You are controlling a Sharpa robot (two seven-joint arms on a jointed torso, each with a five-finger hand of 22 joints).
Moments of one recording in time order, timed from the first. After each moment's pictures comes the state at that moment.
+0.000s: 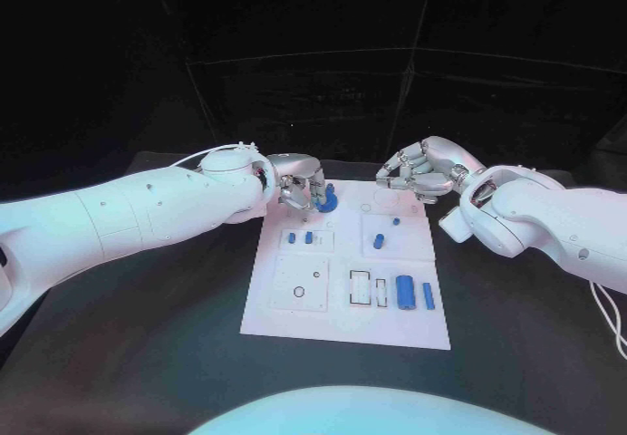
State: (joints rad) left arm 1.26 -0.63 -0.07 1.23 -1.41 -0.07 0.07; left_hand 1.34 -0.06 0.46 -0.14 0.05 1.08 0.14 0.19 0.10 1.14 0.07 0.27 0.06 1.47 -0.01 1.37 1.12 0.15 1.38 0.08 0.93 0.87; right arm 1.30 -0.78 -0.12 1.48 -0.77 -0.33 0.13; right_hand 1.27 -0.06 0.16 0.01 0.49 0.95 0.10 0.41 0.23 1.23 0.01 1.08 0.98 1.47 -0.06 1.38 1.31 0.09 1.40 0.04 1.24 1.06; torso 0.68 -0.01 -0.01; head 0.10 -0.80
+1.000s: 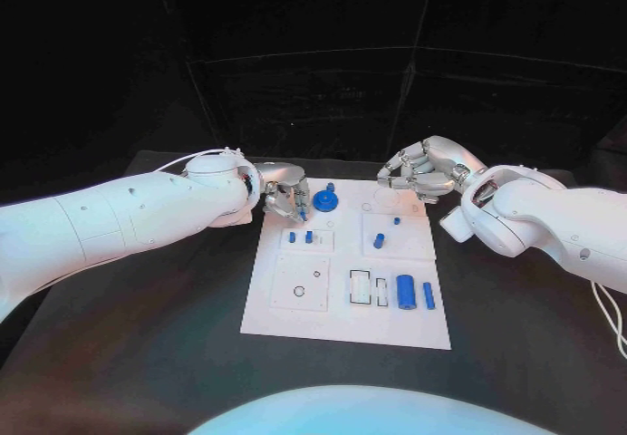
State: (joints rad) left arm 1.25 -0.69 -0.07 1.24 -1.39 0.00 0.06; left_hand 1.33 -0.07 0.46 -0.14 0.05 1.08 0.14 0.19 0.09 1.15 0.07 0.26 0.06 1.47 -0.01 1.37 1.12 0.15 1.38 0.08 0.93 0.87; right arm 1.30 -0.78 -0.12 1.47 -0.77 -0.33 0.13; right_hand 1.27 -0.06 0.16 0.01 0.49 0.95 0.10 0.41 0.23 1.23 0.01 1.08 0.98 1.47 -0.06 1.38 1.31 0.09 1.40 0.04 1.24 1.06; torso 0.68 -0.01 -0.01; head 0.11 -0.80
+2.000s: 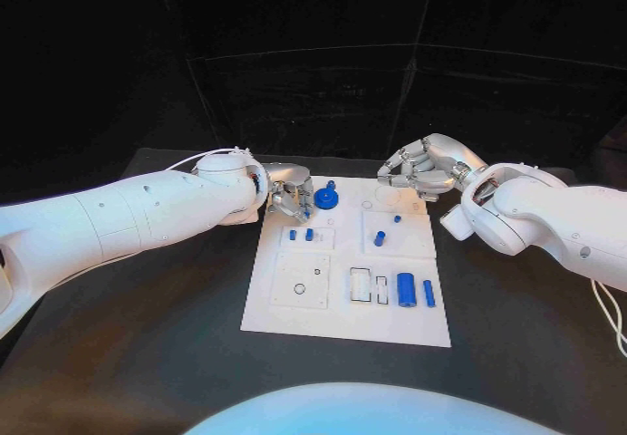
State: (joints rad) left arm 1.24 -0.64 -0.07 1.19 -1.38 0.02 0.05; left_hand 1.33 -0.07 0.47 -0.15 0.05 1.08 0.14 0.19 0.09 1.15 0.06 0.26 0.06 1.47 -0.01 1.37 1.12 0.15 1.38 0.08 0.93 0.87; right arm 1.30 -0.78 -0.12 1.47 -0.77 -0.33 0.13; right_hand 1.27 -0.06 0.16 0.01 0.49 0.95 0.10 0.41 0.23 1.23 0.01 1.08 0.98 1.47 -0.06 1.38 1.31 0.09 1.40 0.04 1.24 1.06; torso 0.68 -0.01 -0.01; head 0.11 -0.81
